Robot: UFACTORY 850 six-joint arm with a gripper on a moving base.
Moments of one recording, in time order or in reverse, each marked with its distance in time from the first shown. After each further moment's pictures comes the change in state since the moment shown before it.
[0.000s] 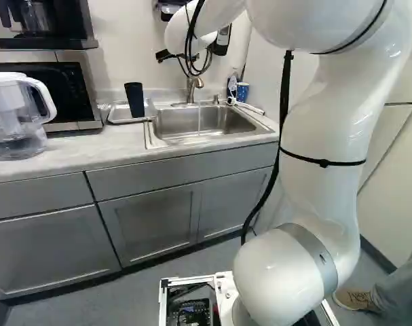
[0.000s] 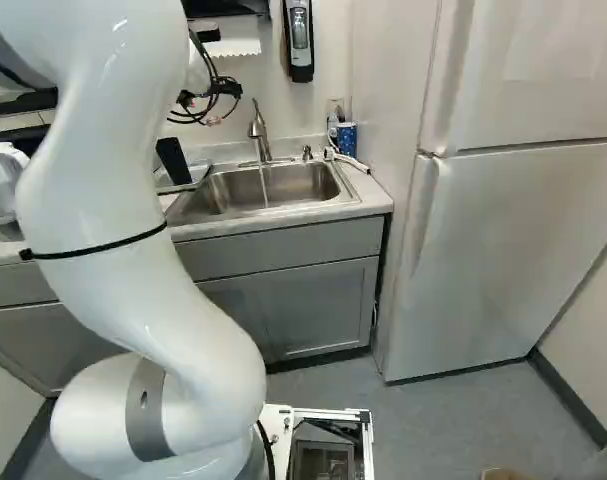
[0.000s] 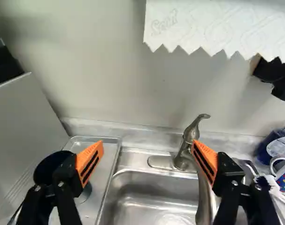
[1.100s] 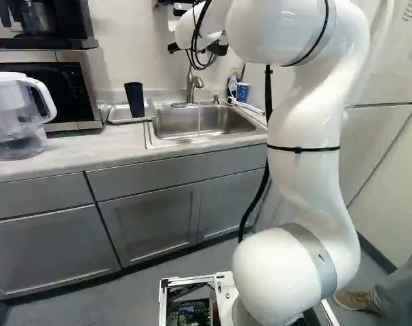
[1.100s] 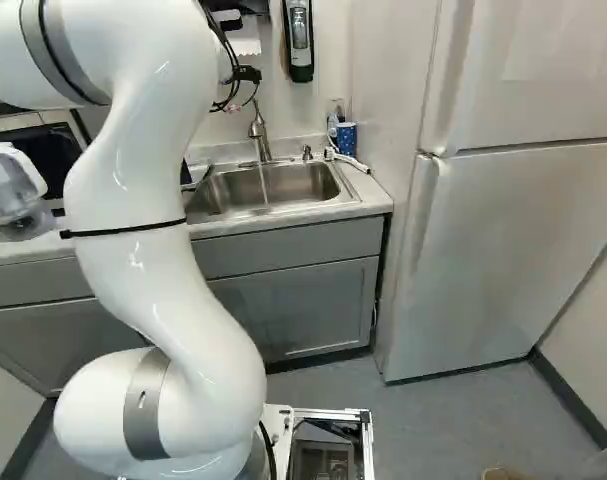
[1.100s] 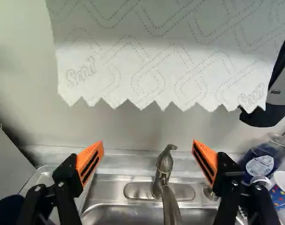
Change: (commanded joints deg) arm -4.3 -9.6 -14.0 0.0 0.0 0.0
